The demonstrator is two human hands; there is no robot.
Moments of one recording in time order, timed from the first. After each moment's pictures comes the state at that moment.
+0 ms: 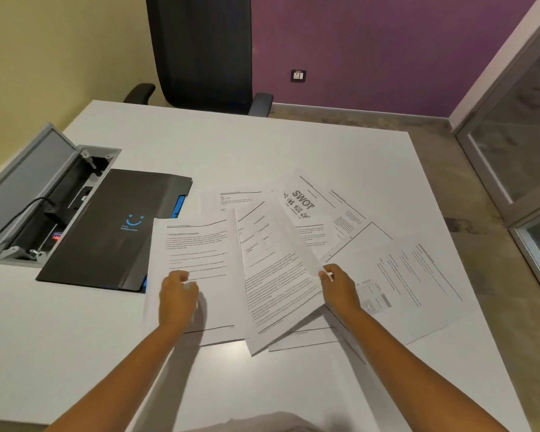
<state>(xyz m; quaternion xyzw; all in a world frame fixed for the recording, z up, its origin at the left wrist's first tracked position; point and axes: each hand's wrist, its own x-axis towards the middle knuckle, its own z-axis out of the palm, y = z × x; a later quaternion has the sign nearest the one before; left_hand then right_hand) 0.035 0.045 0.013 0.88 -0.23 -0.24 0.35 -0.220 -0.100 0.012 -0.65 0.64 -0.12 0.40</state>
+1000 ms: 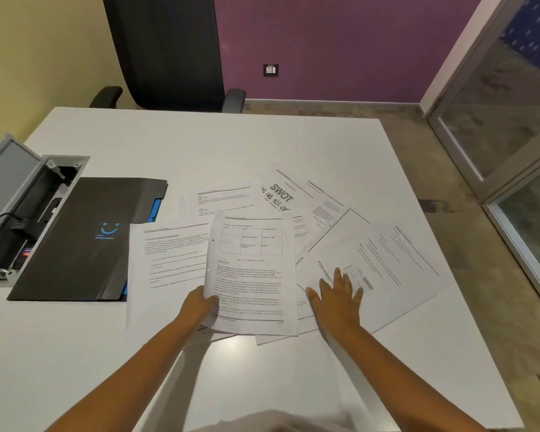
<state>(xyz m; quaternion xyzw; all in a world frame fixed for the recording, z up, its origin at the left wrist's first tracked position) -0.009 0.023 0.015 0.81 -0.24 -0.47 0.26 -0.258 -0.066 -0.009 -0.75 0.63 0.12 0.18</state>
